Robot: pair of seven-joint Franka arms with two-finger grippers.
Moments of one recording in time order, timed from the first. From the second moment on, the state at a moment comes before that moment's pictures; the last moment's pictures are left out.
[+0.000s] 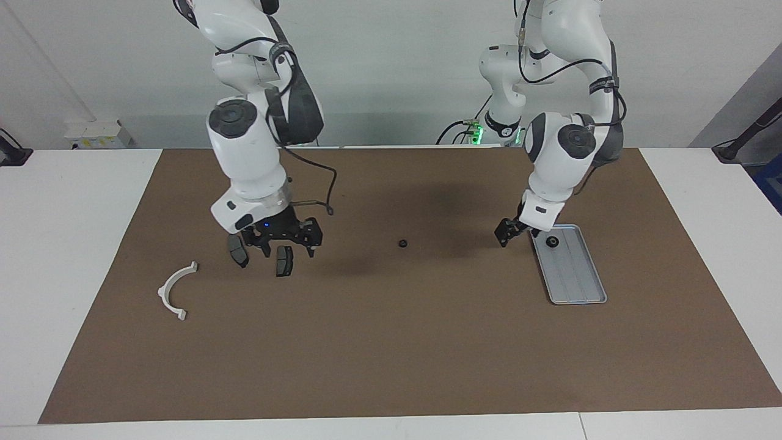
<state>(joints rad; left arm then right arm) -0.27 0.13 -0.04 -2.06 -0.02 2.20 -0.55 0.17 0.28 0.02 -1.56 0.01 1.92 0.21</state>
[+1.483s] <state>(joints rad) -0.65 0.42 -0.04 -1.81 -0.02 2.25 -1.16 -0.02 0.00 -0.01 -1.58 -0.01 1.52 0.00</state>
